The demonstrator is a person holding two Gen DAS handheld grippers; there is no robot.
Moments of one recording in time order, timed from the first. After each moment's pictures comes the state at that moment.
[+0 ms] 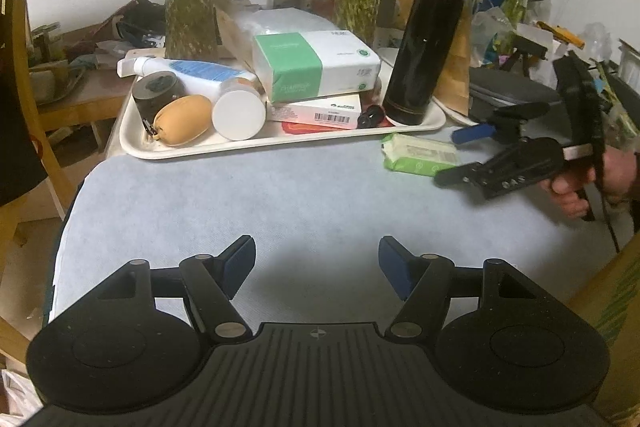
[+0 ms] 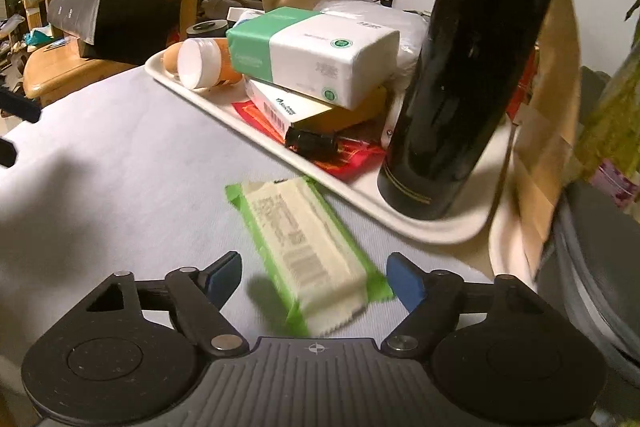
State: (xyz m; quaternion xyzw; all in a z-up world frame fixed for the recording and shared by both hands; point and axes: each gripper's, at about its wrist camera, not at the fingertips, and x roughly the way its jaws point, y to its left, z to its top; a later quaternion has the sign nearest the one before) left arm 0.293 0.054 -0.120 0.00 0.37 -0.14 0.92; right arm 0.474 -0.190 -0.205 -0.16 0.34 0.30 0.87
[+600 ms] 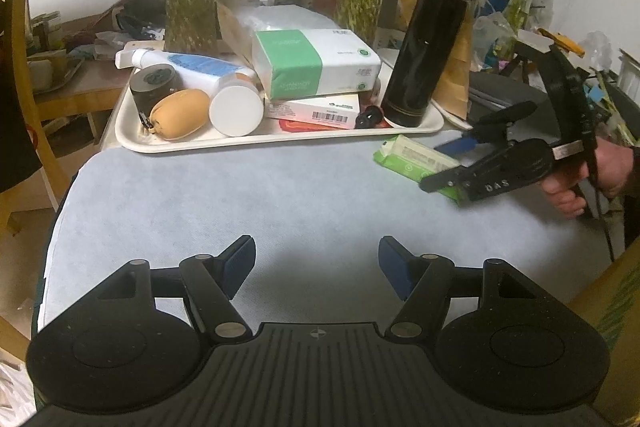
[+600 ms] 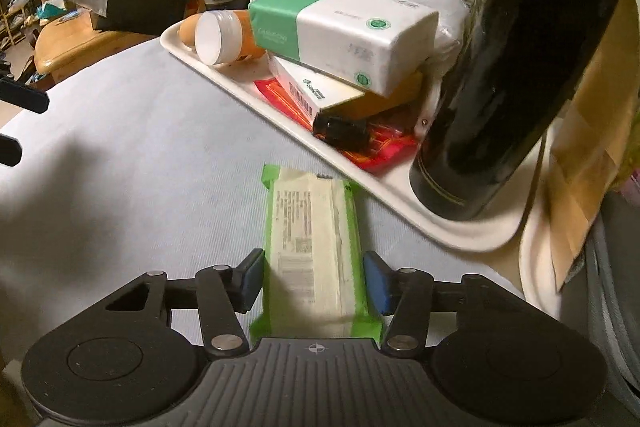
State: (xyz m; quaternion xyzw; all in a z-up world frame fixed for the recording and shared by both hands) left arm 0.295 0.055 -0.122 -0.02 0.38 -0.15 0.91; right arm 0.480 -0.170 -0.201 -0.18 0.39 0.32 0.85
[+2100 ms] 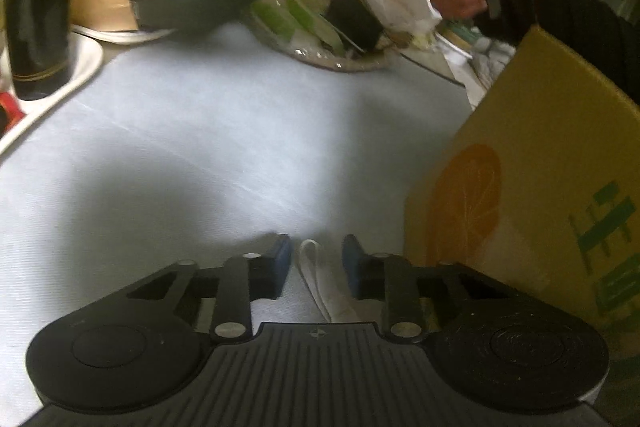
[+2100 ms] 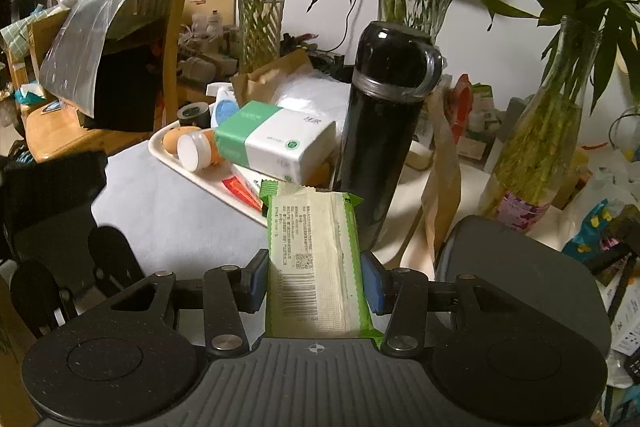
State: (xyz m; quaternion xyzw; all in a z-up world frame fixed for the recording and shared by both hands) left arm 0.351 -0.077 -0.183 0.12 0.40 -0.59 0.69; right arm 0.419 -0.246 -0.091 -0.12 0.31 0.26 0.90
